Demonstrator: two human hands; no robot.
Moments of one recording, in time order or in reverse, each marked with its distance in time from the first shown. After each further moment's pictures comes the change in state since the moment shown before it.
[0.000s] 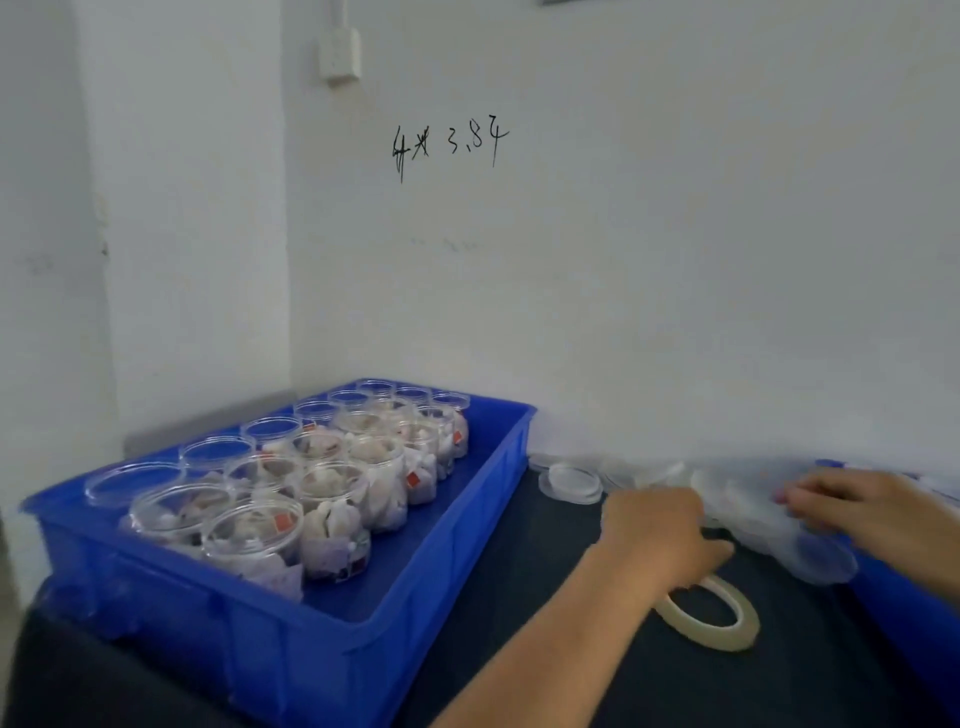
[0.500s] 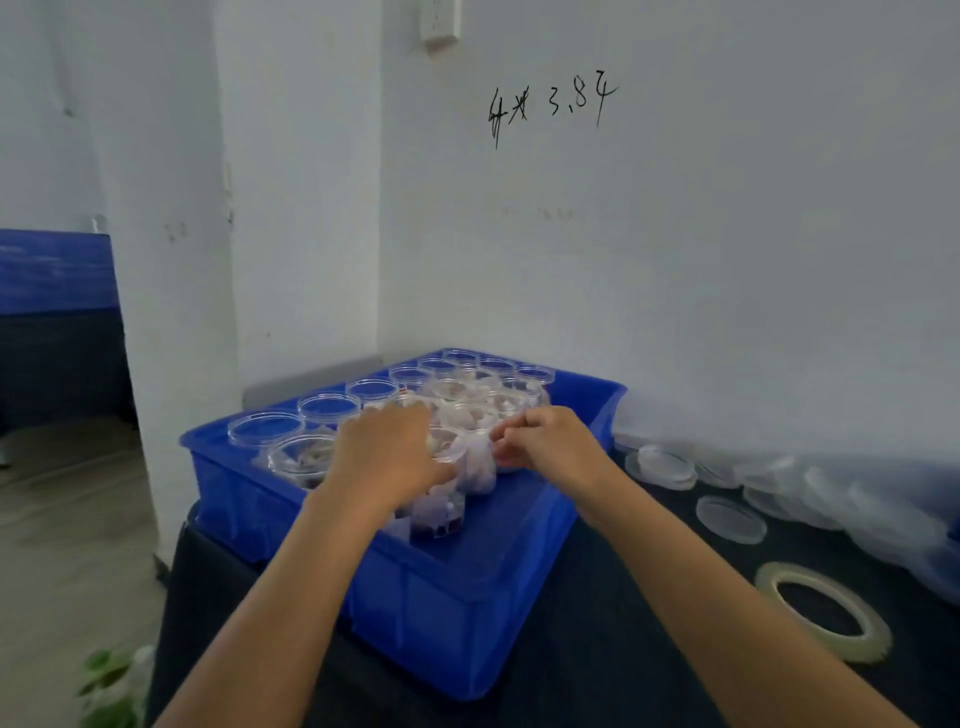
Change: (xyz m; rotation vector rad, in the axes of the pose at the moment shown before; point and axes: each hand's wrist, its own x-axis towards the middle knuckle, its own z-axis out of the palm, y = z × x) left_hand -0.155 -0.192 -0.116 0.376 0.200 -0.671; right_hand -0.026 -0.179 0.240 0.328 -0.500 -0.148
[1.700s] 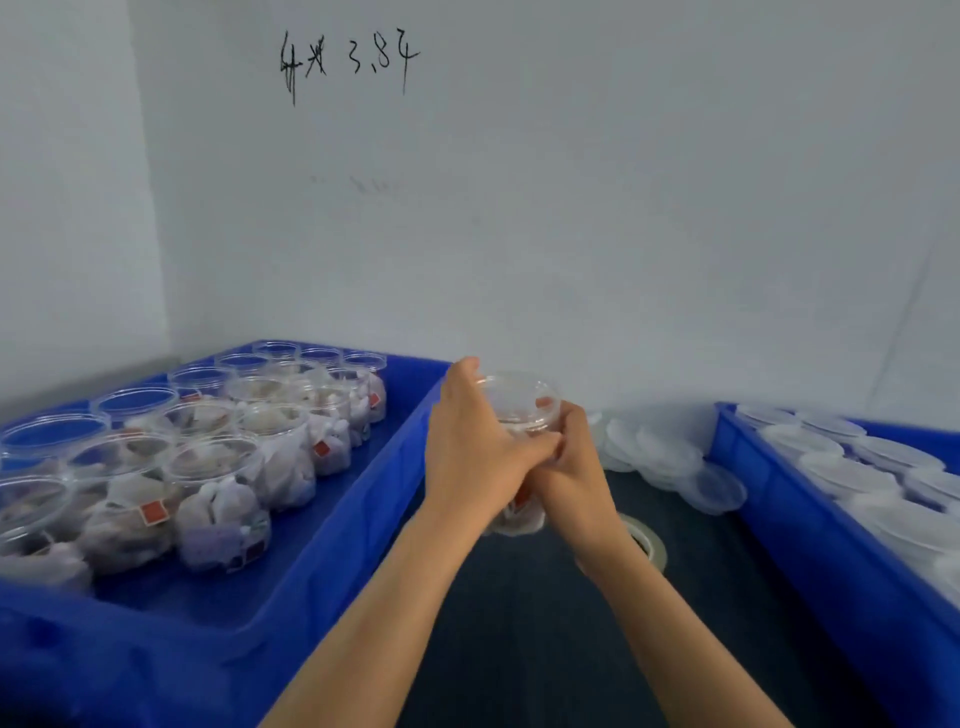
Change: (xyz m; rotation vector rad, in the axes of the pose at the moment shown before) left_hand 0.013 0.212 0.062 -1.076 0.183 0.260; right_hand -0.066 0.084 -0.116 0.236 0.404 -0.276
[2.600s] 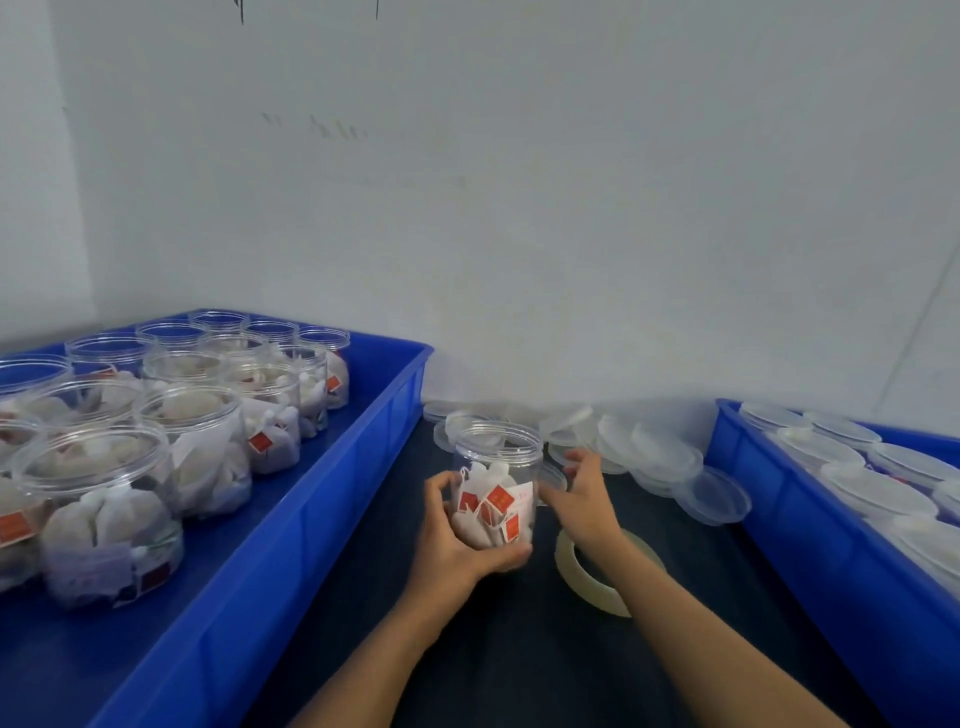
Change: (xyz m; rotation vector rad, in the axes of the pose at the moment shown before) left_hand -0.017 -0.144 0.086 -0.454 -0.272 -0.293; right_hand 0.078 0.167 -0.072 -0.464 0.151 0.393
